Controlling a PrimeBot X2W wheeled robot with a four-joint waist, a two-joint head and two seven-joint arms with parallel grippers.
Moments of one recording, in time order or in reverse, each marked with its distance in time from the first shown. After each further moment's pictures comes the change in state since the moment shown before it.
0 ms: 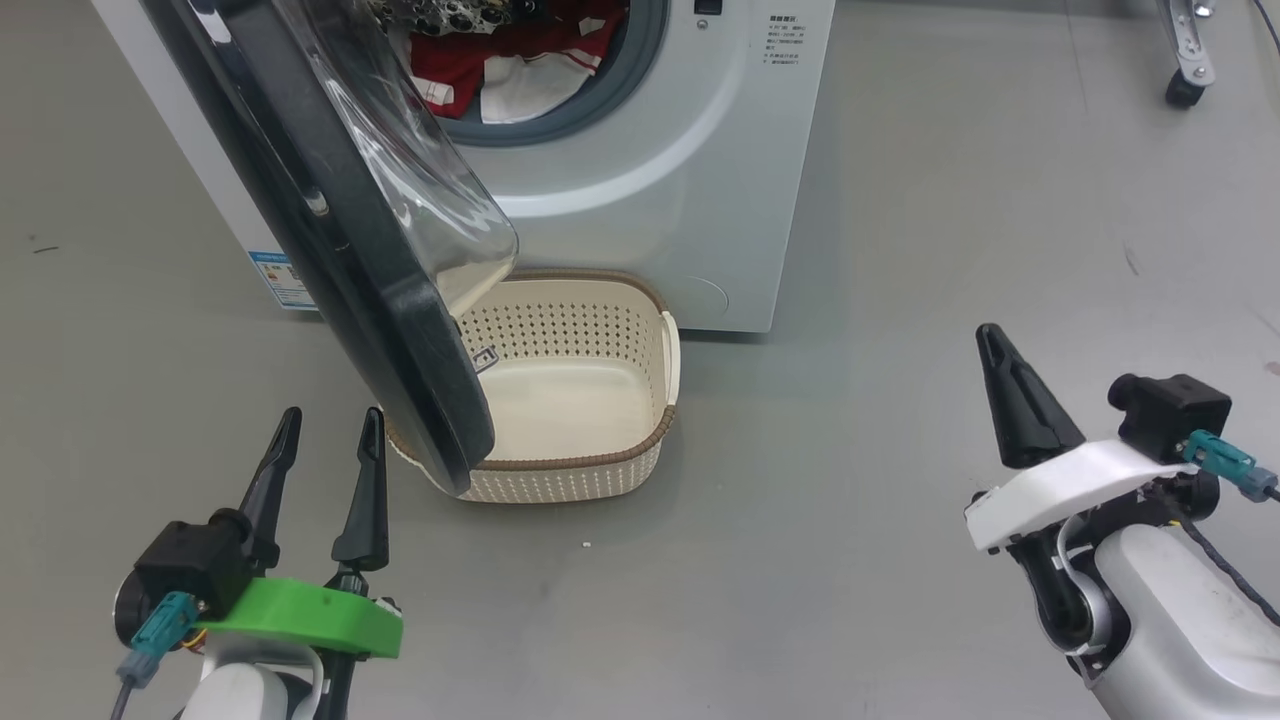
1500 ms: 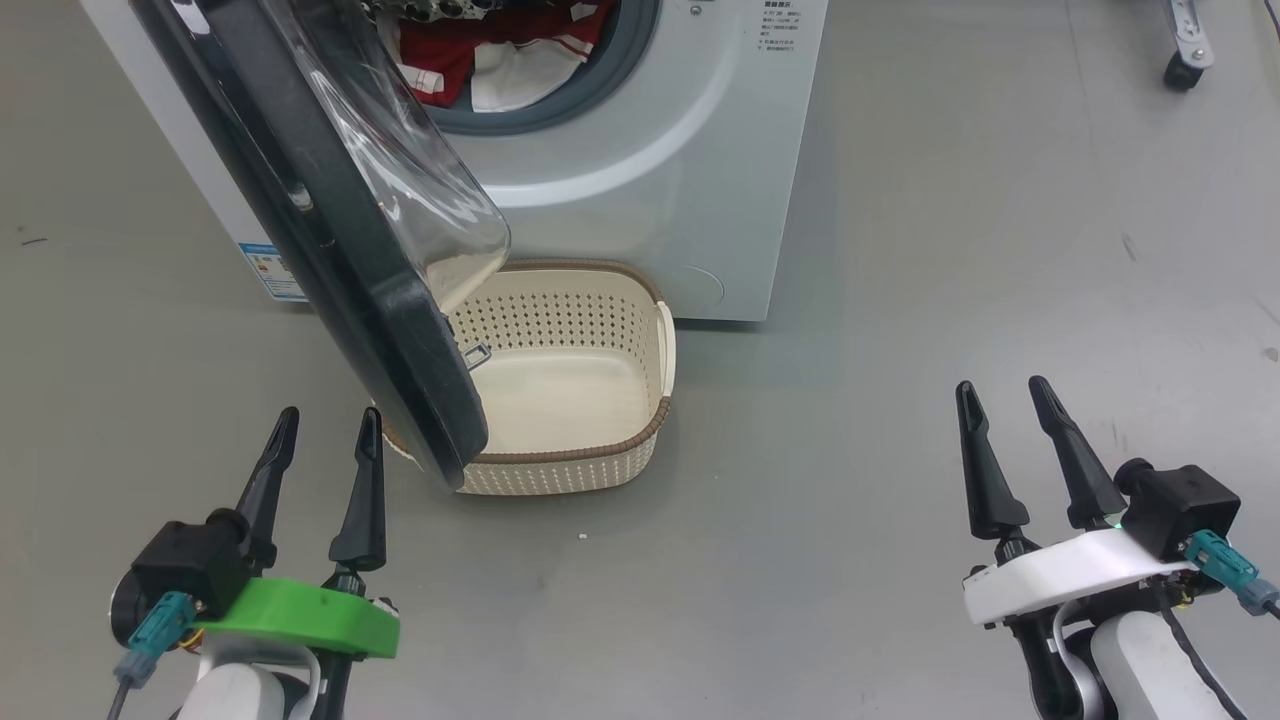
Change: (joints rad) left arm 0.000 0.006 0.000 -0.001 0.000 0.000 0.000; right arm 0.218 0.143 -0.237 -0.168 -0.293 0.033 0.000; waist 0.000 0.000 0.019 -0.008
